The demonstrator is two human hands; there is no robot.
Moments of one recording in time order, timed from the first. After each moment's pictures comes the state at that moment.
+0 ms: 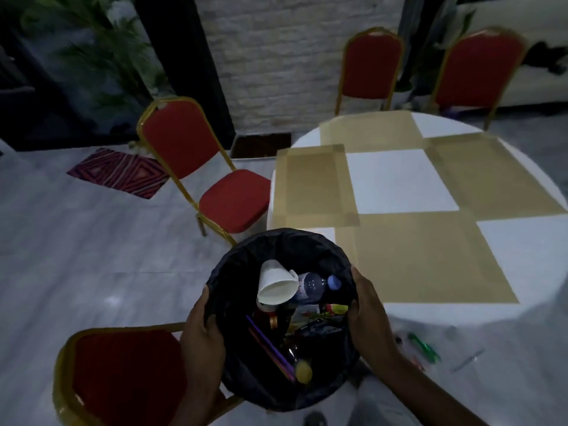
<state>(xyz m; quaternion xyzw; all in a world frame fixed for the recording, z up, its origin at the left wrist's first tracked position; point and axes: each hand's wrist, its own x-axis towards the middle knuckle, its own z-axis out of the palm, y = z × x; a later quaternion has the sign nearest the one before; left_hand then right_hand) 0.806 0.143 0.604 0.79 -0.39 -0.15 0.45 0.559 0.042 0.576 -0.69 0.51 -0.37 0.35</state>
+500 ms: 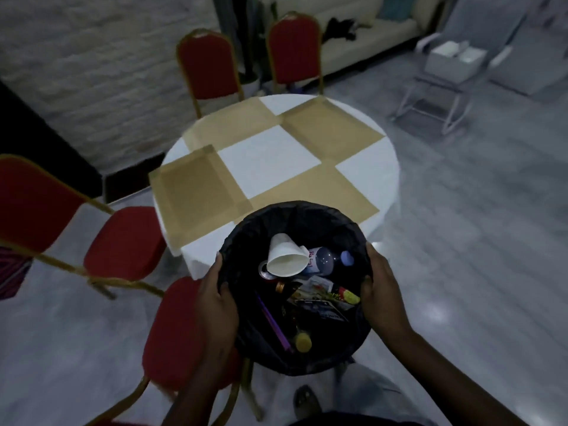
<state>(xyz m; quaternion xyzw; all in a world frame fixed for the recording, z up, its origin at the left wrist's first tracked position) 0.684 0.089 0.614 0.62 -0.62 -0.26 0.40 0.425 0.154 0.592 -0.50 0.71 -0.45 0.22</state>
